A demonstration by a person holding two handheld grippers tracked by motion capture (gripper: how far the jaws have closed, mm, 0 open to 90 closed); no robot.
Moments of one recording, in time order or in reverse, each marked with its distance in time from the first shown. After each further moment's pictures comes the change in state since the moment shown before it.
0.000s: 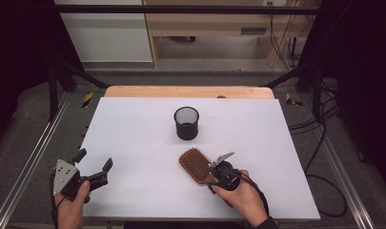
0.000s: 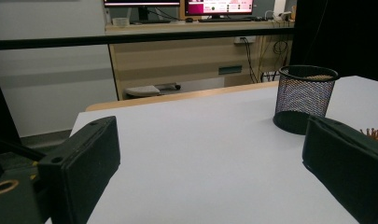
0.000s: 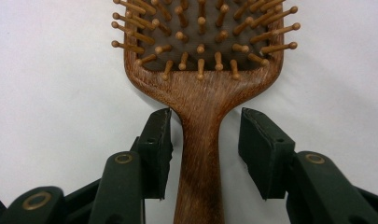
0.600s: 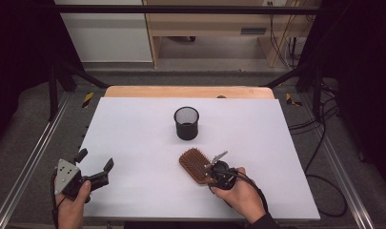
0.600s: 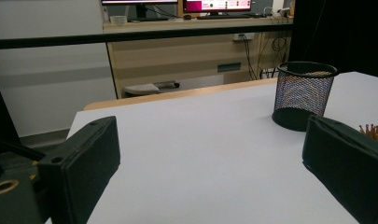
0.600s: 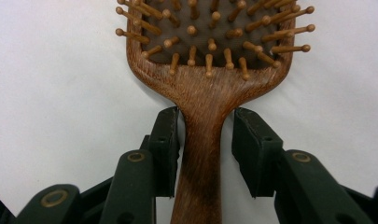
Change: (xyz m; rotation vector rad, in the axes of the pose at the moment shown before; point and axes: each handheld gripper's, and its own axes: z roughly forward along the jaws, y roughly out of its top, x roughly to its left) left arm -0.001 0.000 0.001 0.008 -0.006 0.009; right arm 0.006 0.009 0.001 0.086 -0.038 -0.074
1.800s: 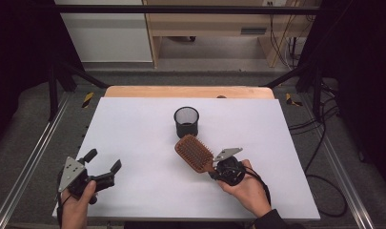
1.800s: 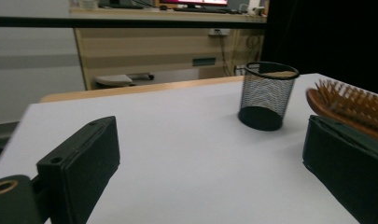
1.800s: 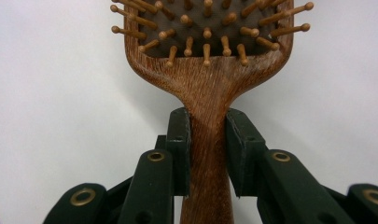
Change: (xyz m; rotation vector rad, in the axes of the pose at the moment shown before) left arm -0.024 0.009 0.014 0.042 -0.125 -0.069; right arm -0.024 -0.007 -0.016 -0.317 0.065 -0.045
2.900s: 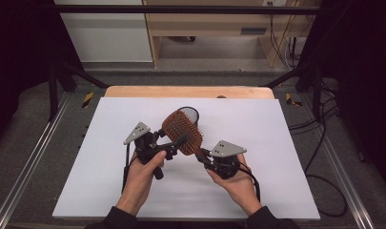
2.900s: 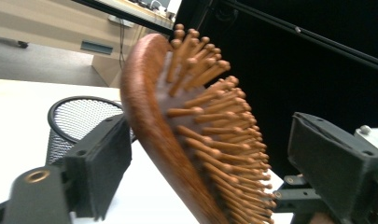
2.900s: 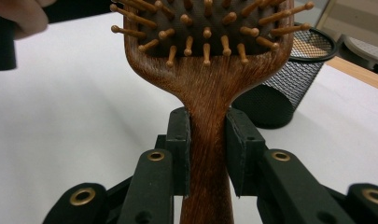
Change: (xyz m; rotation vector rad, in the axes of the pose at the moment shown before) left arm -0.102 0.062 0.123 0.019 -0.364 -0.328; right arm 0.014 0.028 -0.008 -0.400 -0.016 -0.099
